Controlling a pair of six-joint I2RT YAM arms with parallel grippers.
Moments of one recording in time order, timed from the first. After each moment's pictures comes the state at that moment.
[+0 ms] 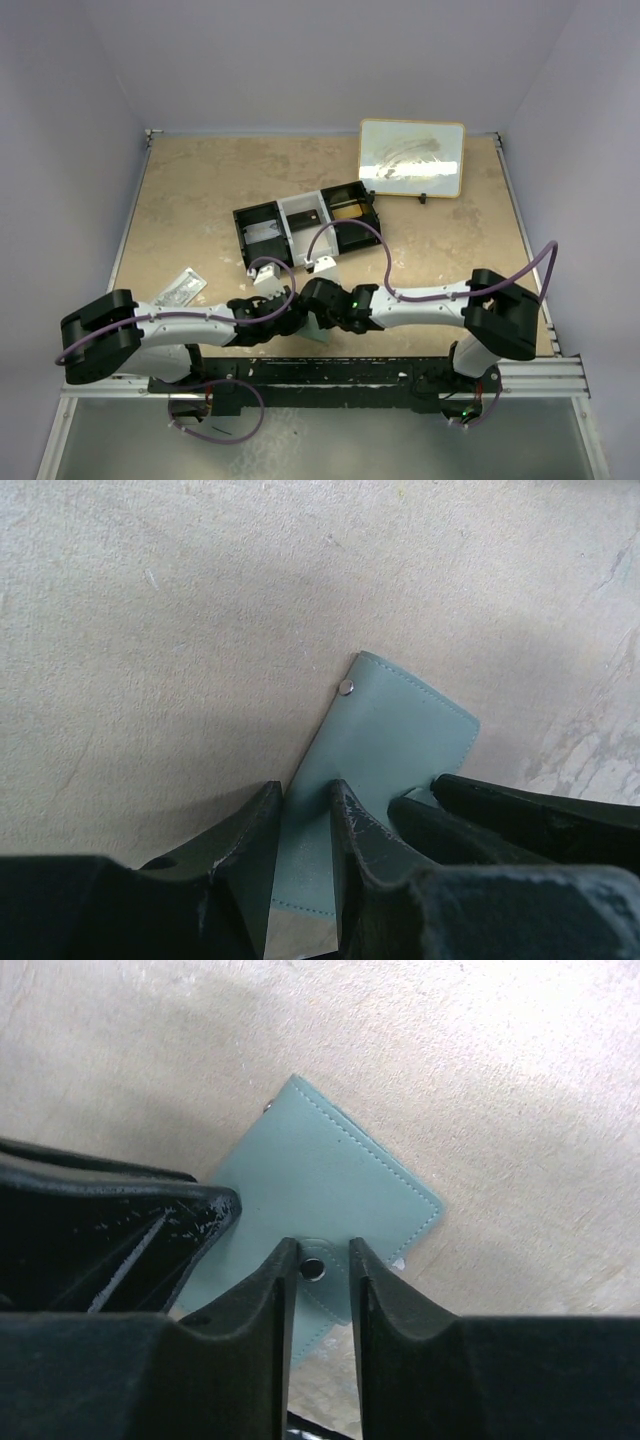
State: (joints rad) left arm -1.17 1.28 0.48 -0.20 -0.46 -1.44; right arm 1.24 1.58 0.85 -0.31 0.40 0.71
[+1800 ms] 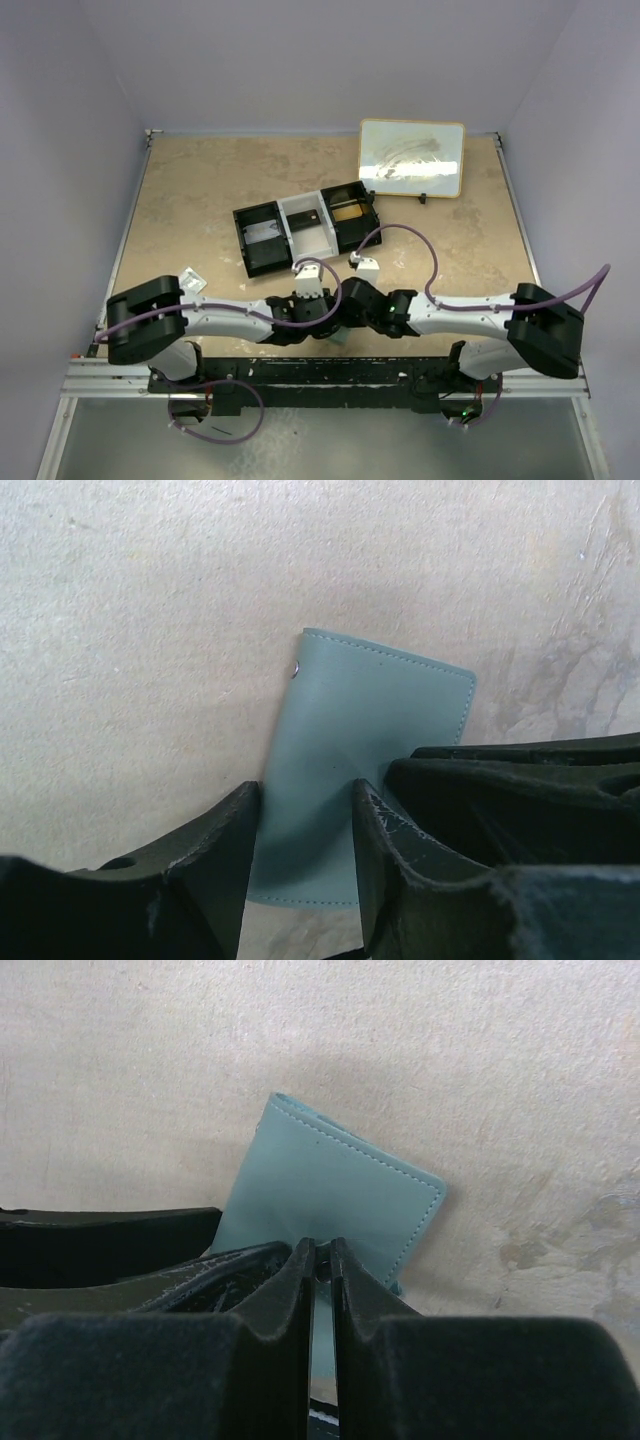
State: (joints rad) left arm -1.28 1.52 0.69 -0.19 -0.46 -1.19; right arm 1.17 1.36 0.63 -0.25 0.38 1.02
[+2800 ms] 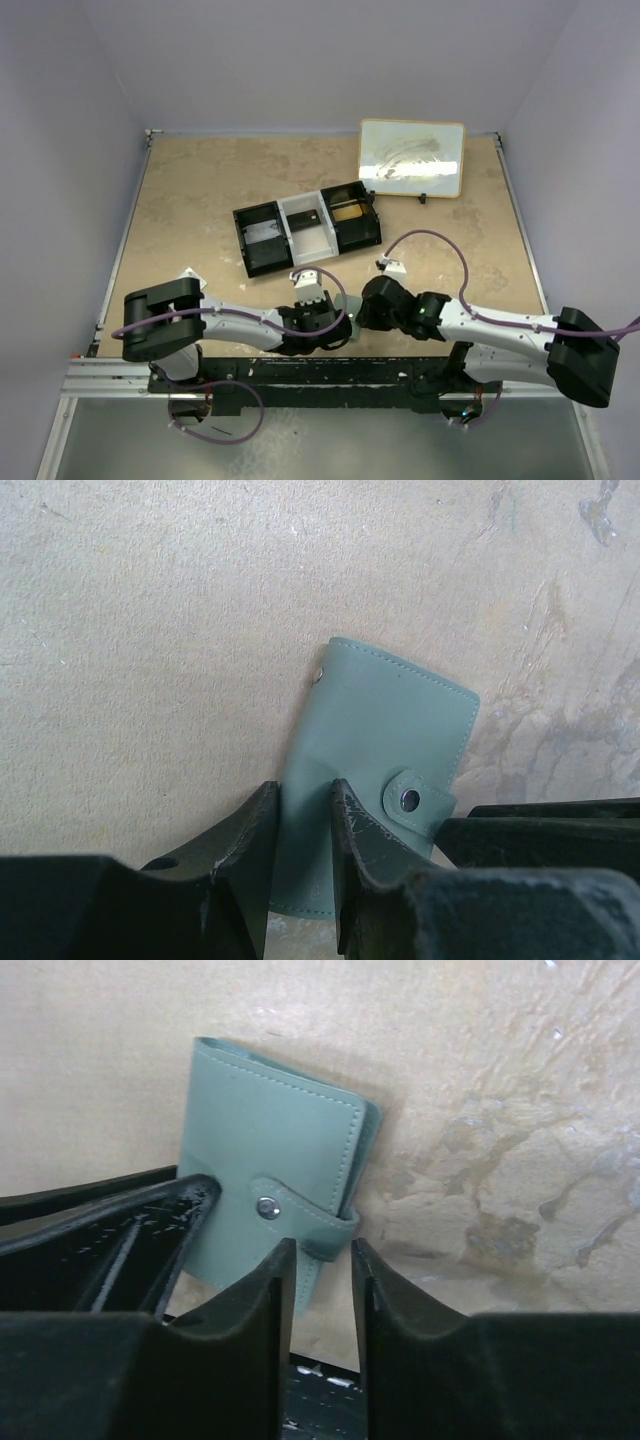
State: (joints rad) left arm -1.36 1.64 0.72 -0.15 -0.66 -1.42; right arm 1.04 1.09 0.48 -0.37 0.27 1.05
